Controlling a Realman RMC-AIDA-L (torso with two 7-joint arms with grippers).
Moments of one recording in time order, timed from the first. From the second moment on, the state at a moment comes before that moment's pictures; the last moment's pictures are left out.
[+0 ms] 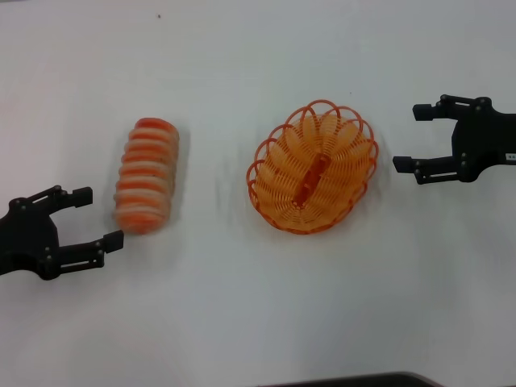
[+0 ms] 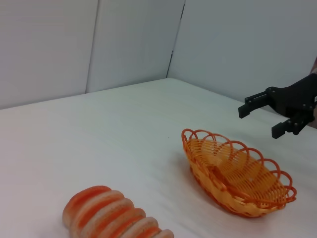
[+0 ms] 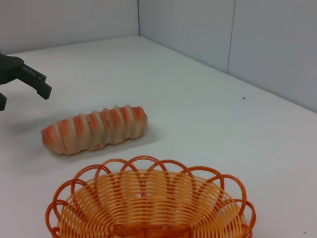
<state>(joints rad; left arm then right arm) -0.30 -2.07 0.66 0.68 2.04 1.63 -1.22 0.39 2.09 -0.53 -0.87 -2.22 -1.59 1.21</state>
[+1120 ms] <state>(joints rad) -0.31 -2.08 0.66 0.69 2.04 1.63 -1.22 0.81 2.09 -0.74 -1.05 -2.67 -1.58 2.27</state>
